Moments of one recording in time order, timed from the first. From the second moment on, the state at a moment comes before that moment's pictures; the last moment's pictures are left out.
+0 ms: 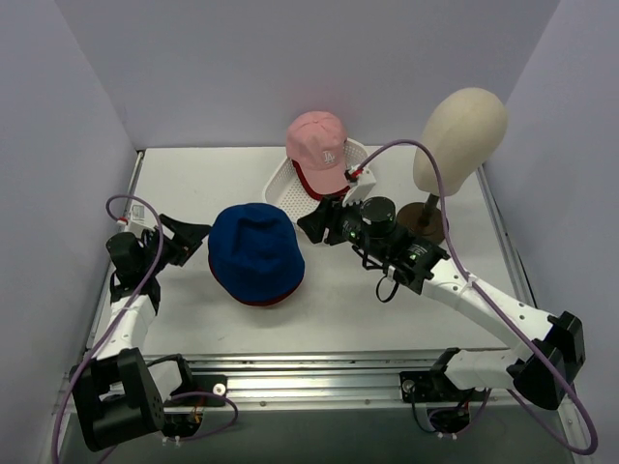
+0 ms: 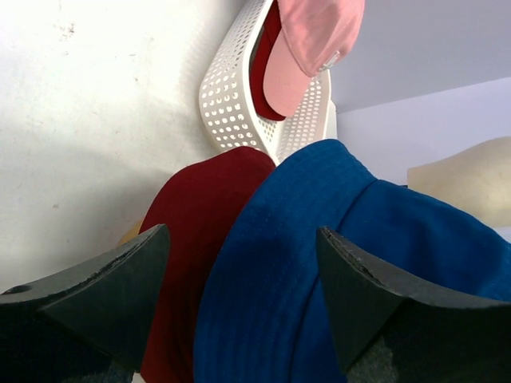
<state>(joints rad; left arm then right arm) 0.27 1.09 0.49 0.28 0.69 -0.91 0.79 1.22 1.05 -0.04 0.04 0.52</state>
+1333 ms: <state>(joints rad) 0.21 1.22 0.41 0.49 0.66 -0.93 0.67 1.44 0.67 0.61 -0.15 0.81</state>
